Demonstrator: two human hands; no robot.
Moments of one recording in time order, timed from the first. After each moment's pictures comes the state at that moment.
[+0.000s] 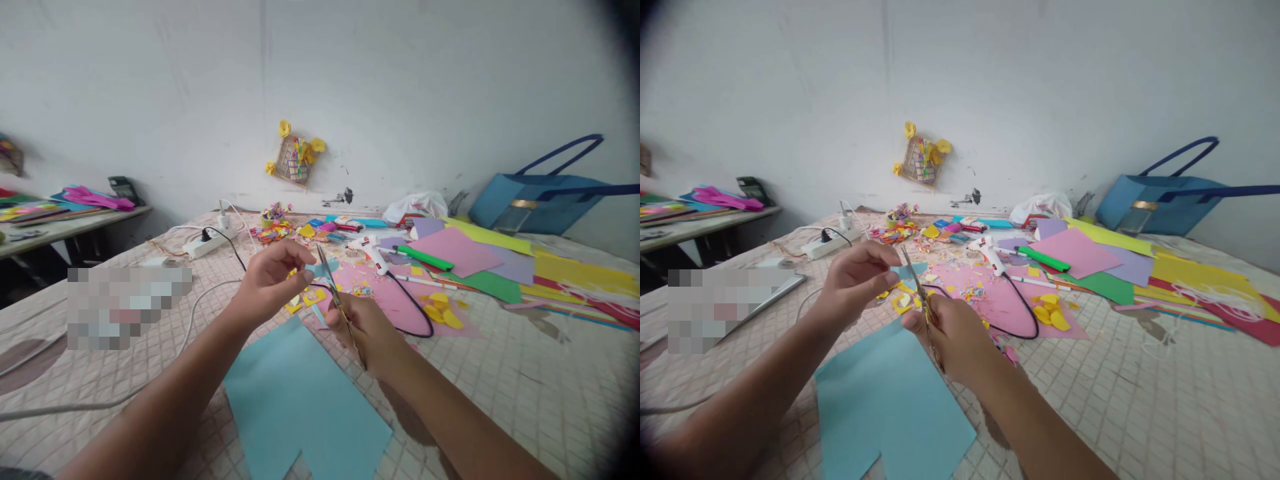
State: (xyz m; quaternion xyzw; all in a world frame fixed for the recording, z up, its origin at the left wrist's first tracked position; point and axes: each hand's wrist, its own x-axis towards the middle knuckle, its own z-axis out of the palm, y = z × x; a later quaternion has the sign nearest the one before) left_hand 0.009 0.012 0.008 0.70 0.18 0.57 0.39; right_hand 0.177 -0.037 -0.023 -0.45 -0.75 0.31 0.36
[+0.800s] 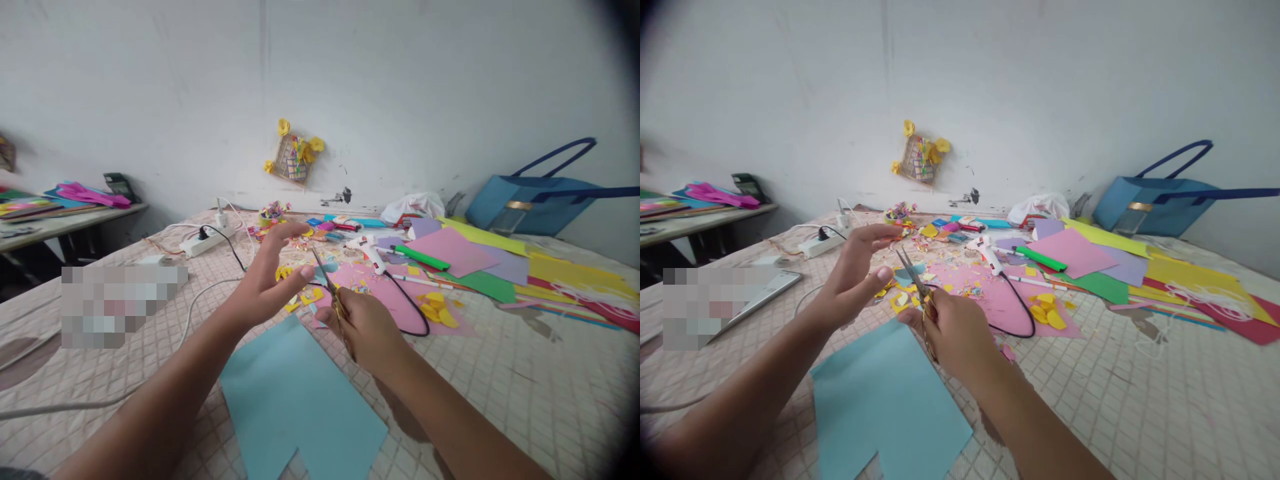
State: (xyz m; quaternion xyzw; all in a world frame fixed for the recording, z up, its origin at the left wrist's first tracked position) left_hand 0.003 0.013 0.014 0.82 0.22 0.51 0.14; right_hand 0.179 -0.032 -0.021 -0.55 -0.78 0.10 0.29
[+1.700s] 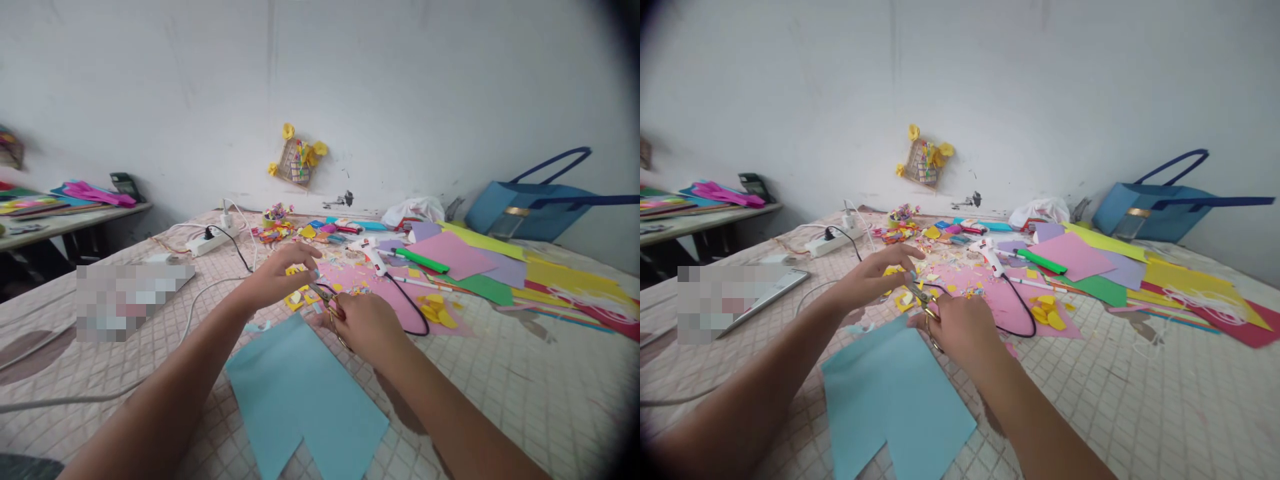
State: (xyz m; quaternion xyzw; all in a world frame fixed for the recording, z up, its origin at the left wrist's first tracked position) left_hand -0.006 0.037 0.012 0.87 0.28 0.36 0.19; right_hand 0.172 -0.028 -0.019 -0.61 -0.78 -0.09 0.09
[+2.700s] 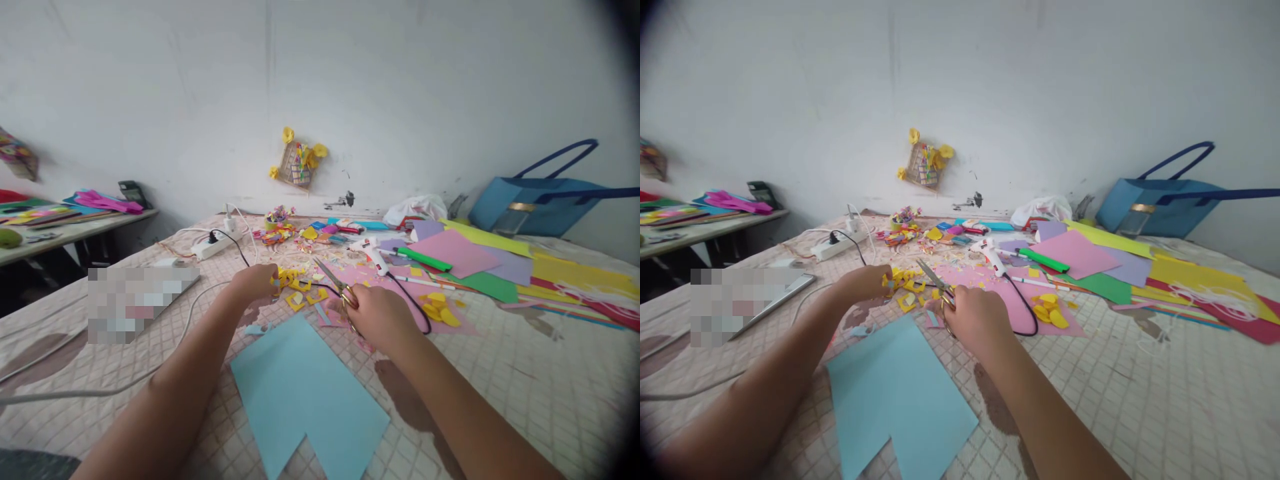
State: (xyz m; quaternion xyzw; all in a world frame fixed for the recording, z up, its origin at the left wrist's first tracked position) left_hand -0.044 0.089 -0.024 0.78 0.62 -0.02 0.04; right_hand 0.186 -0.024 -0.014 -0.67 -0.73 -0.08 0.11
